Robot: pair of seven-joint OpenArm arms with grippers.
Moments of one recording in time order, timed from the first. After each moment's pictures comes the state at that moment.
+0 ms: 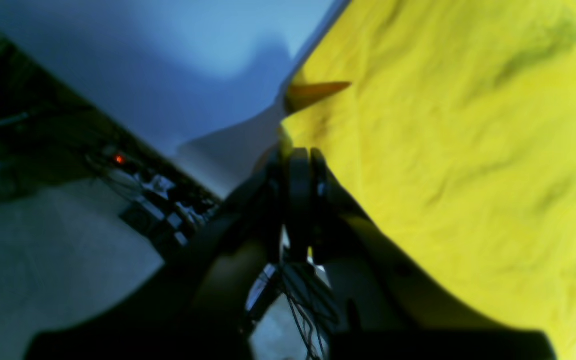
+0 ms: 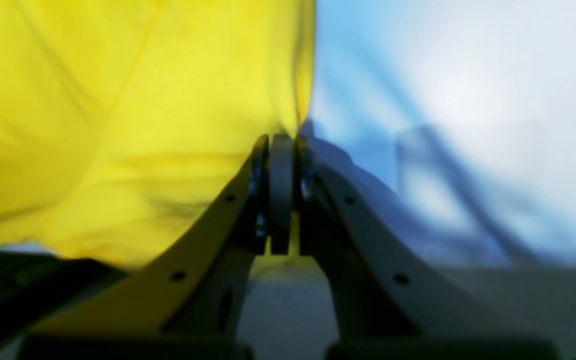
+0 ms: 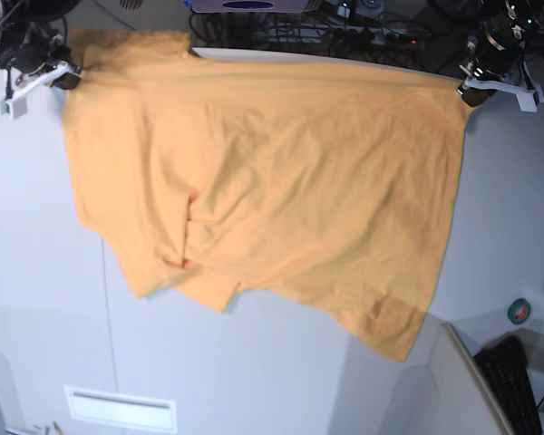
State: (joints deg) left arm 29.7 -6.1 -41.9 87.6 -39.1 -16.4 37.7; right arm -28.0 6.0 33.1 84.2 33.7 25.0 -51.0
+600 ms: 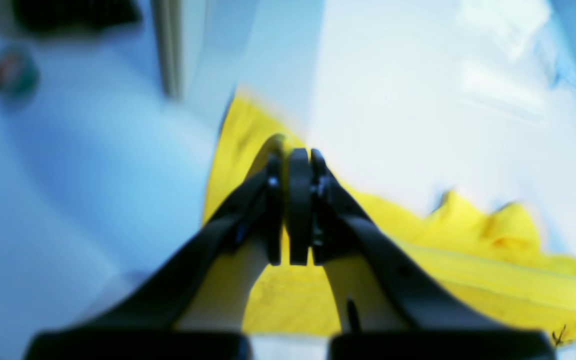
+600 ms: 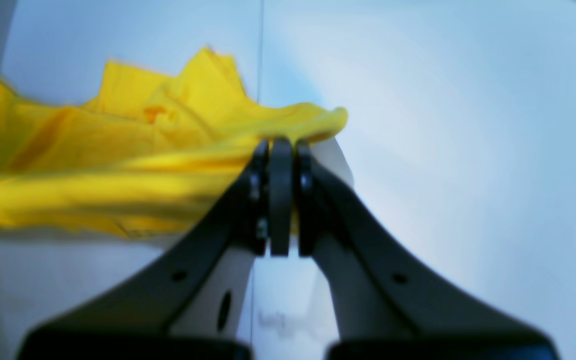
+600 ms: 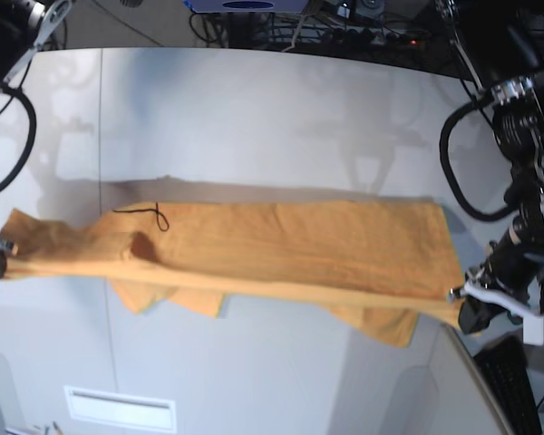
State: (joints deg) left arm -6.2 -16.4 -22.5 99.8 -35.6 -9.9 50.9; right arm 6.2 11.8 38.3 98.8 28.6 25.2 -70.1
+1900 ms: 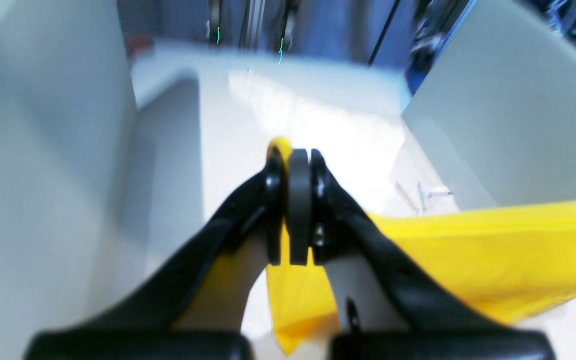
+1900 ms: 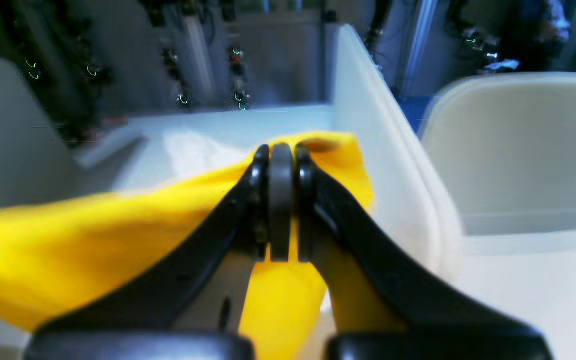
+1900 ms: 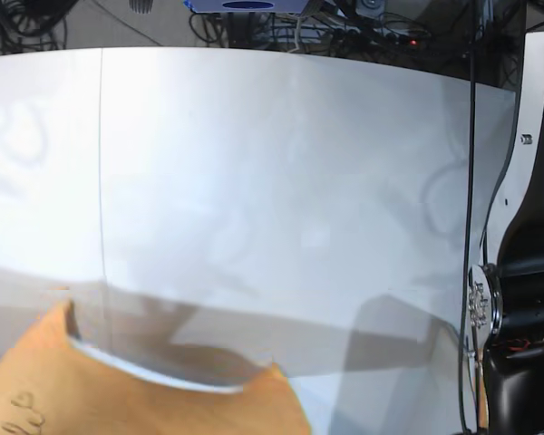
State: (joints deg) left arm -71.3 -9.9 4.2 56.5 -28.5 -9.4 46.7; right arm 64.7 29.8 26.4 73.9 18.0 25.0 -64.2
